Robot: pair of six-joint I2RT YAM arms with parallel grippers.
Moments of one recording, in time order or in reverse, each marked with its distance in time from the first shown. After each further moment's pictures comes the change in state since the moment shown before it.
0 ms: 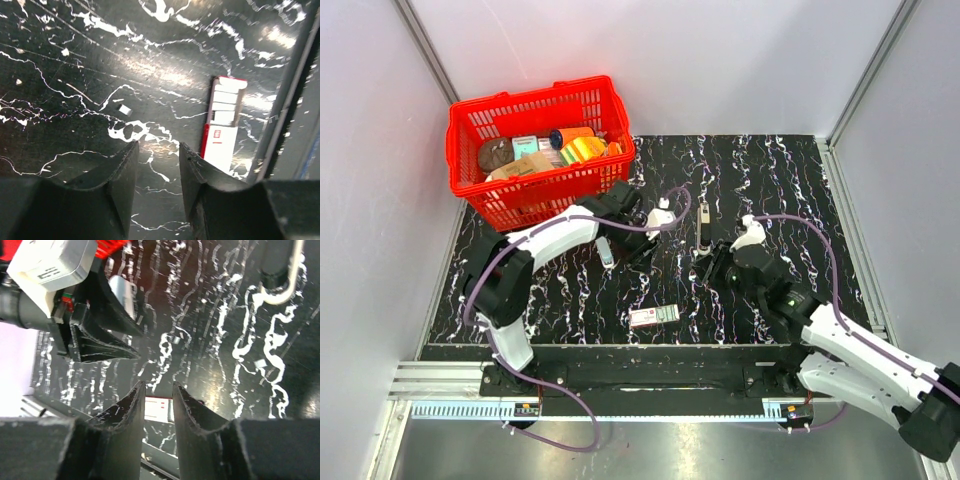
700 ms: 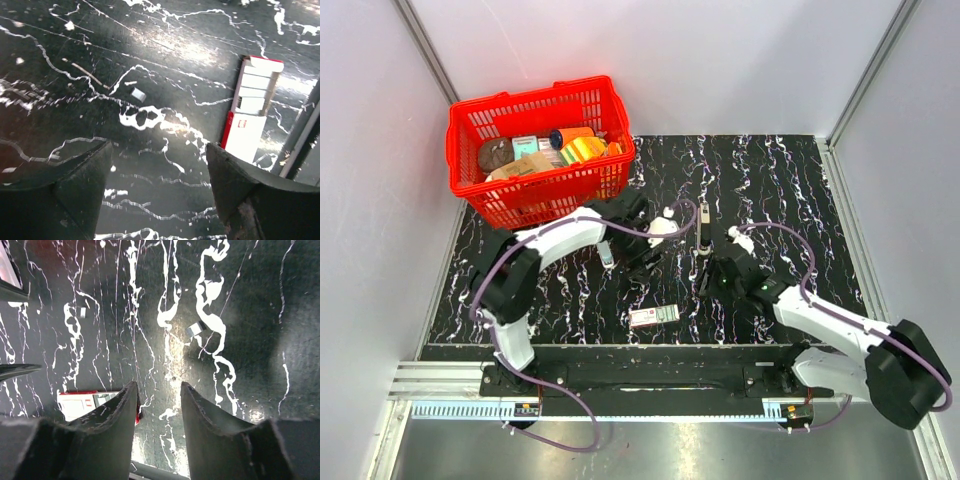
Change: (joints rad) left arm -0.049 0.094 0.016 -0.040 -0.168 0.074; right arm -0.097 0.283 -0.074 -0.026 -0.045 0.013
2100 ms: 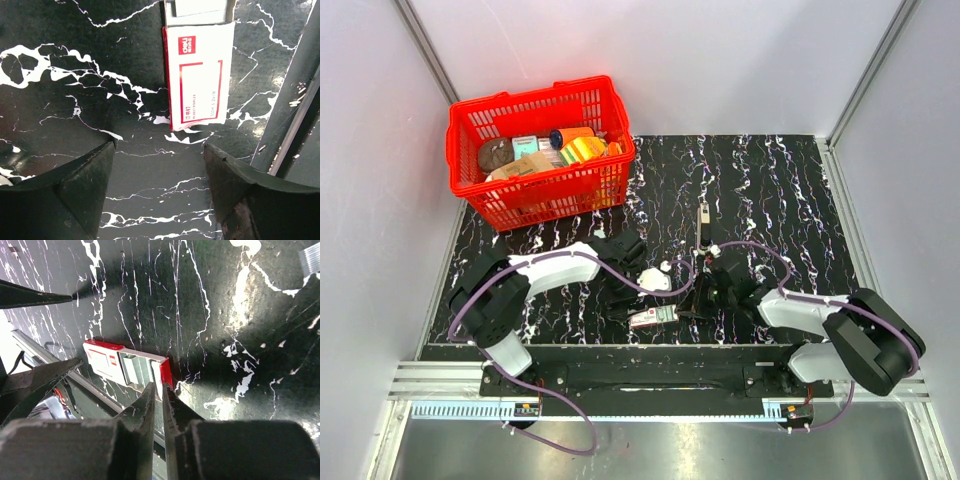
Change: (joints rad) left arm -0.138 -0.207 -0.337 0.007 -0.141 0.160; right arm -0.002 0.215 -0.147 0.366 -0.435 0.134
